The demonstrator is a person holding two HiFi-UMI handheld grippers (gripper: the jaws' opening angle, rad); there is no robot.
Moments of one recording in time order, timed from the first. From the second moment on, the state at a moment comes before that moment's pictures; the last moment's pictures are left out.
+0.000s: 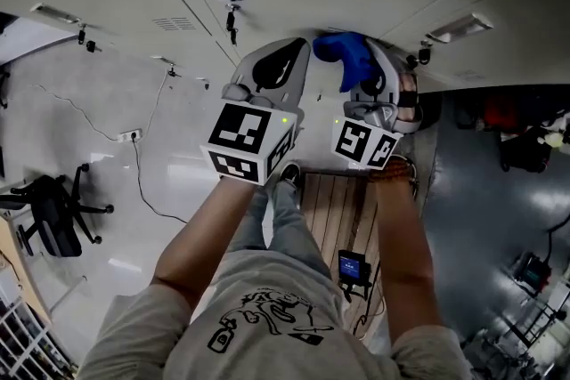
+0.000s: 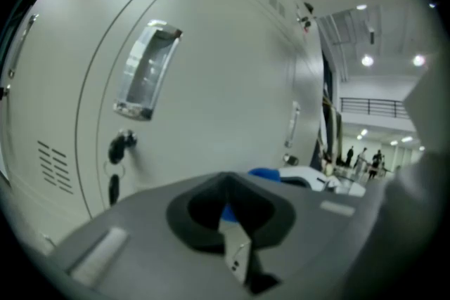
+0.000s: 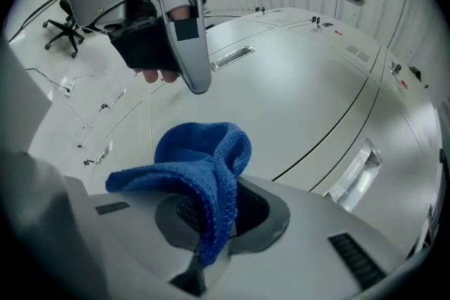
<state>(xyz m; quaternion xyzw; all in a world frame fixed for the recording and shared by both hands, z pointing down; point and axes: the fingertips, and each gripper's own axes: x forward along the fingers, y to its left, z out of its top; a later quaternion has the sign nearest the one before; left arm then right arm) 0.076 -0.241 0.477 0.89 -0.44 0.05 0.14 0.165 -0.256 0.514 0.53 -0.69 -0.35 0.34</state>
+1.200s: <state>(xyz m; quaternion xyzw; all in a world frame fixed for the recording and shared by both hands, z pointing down) 0.051 -0.229 0.228 0.90 -0.42 -0.03 -0.02 0.142 -0.245 0.190 0.62 -0.67 -0.37 0.16</state>
